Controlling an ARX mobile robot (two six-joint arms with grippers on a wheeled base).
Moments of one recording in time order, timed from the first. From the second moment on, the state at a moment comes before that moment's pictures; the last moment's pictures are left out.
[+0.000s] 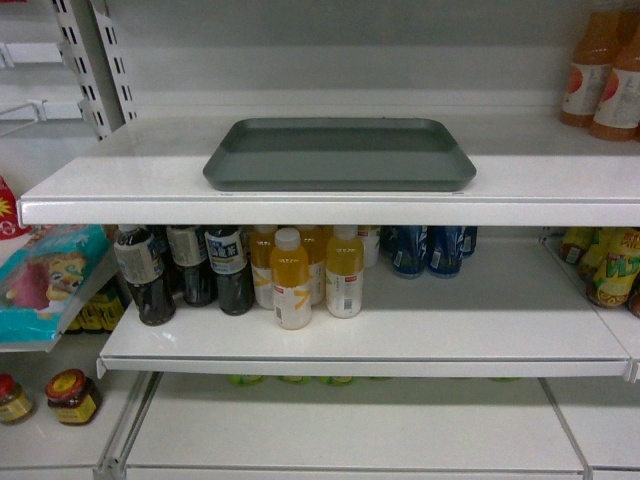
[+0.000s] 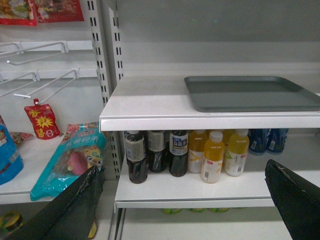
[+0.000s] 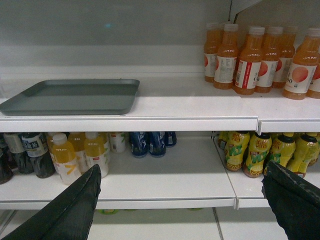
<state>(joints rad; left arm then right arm) 0.00 0.01 0.01 0.00 0.00 -0.01 0.00 0.00 0.01 0.00 0.00 0.00</state>
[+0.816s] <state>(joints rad) 0.00 0.01 0.01 0.00 0.00 -0.01 0.00 0.00 0.01 0.00 0.00 0.00</state>
